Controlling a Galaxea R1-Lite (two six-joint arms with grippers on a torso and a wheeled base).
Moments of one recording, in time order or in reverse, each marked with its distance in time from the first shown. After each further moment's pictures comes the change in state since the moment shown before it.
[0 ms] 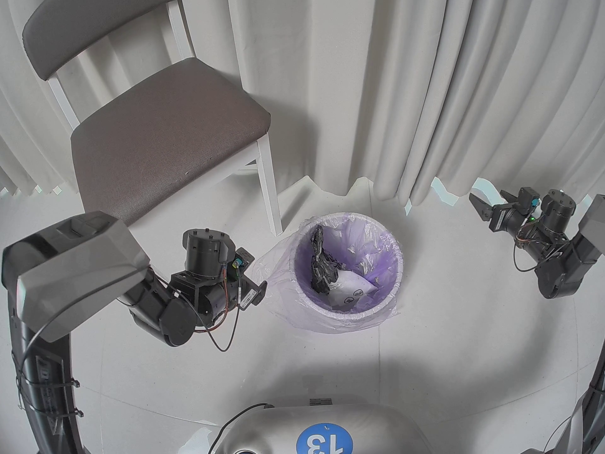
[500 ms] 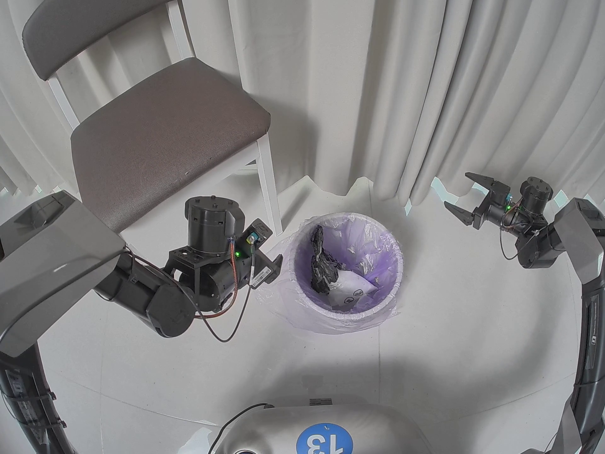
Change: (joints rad) left arm -0.089 -0.198 -0.012 0.103 0.052 0.112; right arm -0.039 0.348 -0.584 0.177 0.494 -0.368
